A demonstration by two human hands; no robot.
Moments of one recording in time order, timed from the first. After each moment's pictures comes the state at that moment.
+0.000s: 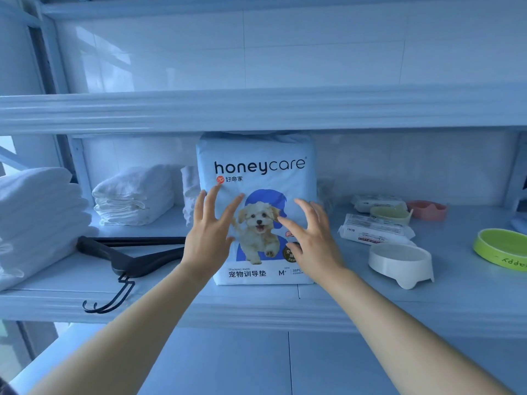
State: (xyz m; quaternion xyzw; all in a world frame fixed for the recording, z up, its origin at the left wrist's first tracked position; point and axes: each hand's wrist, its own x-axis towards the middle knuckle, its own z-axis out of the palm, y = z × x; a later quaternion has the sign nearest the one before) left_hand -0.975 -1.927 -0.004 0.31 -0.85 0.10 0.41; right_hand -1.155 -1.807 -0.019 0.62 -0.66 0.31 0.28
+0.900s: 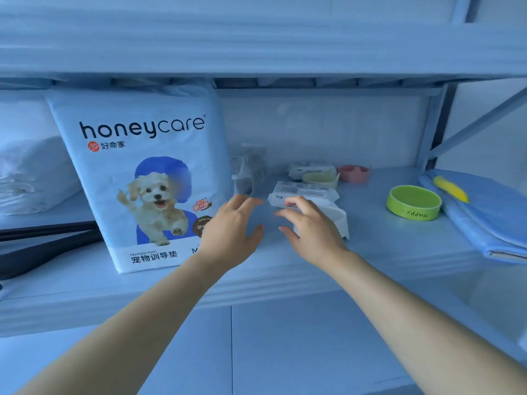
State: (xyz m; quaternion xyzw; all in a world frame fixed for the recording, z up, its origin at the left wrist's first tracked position) left_hand -1.126 -1.834 -0.043 0.18 -0.91 -0.04 0.37; right_hand -1.267 -1.715 -0.056 0.57 -0.74 0.28 0.23
